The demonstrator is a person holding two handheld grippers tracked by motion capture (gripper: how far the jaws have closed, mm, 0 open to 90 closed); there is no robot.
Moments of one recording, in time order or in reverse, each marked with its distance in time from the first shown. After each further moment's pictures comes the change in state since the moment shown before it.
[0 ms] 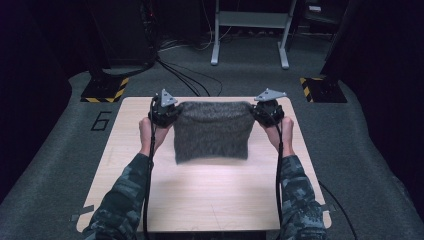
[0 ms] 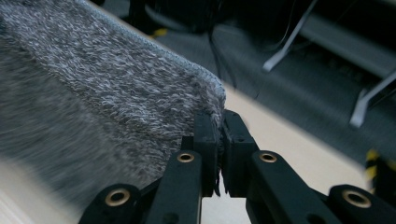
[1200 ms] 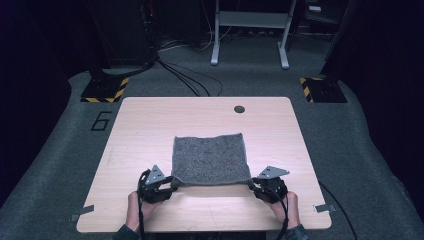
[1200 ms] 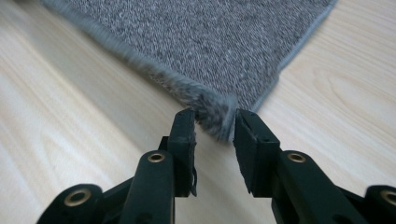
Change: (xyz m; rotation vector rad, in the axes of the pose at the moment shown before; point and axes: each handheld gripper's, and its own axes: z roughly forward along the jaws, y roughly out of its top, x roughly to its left) left arm -0.096 -0.187 -0.074 0.172 -0.283 -0.122; right arm 0.103 -0.180 -0.054 0.201 0.218 0.083
